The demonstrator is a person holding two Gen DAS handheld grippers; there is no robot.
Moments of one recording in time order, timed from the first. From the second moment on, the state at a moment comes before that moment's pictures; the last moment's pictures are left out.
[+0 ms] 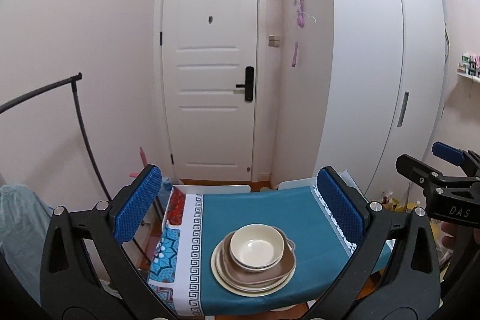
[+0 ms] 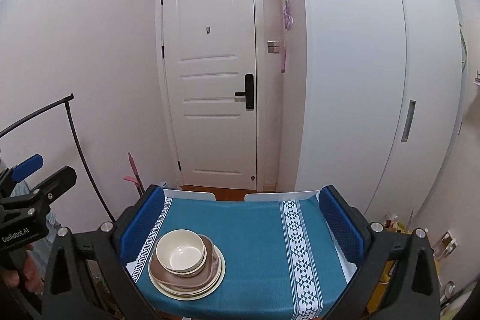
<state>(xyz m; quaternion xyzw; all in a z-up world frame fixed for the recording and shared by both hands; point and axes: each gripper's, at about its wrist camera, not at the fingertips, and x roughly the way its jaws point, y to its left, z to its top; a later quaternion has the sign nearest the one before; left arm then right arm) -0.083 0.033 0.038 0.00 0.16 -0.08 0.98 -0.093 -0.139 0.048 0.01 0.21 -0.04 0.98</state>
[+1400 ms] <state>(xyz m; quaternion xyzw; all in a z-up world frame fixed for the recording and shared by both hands) -0.082 0.031 0.038 0.02 0.15 -0.07 0.99 -0.089 -0.140 0.048 0.02 0.22 -0.05 0.97</state>
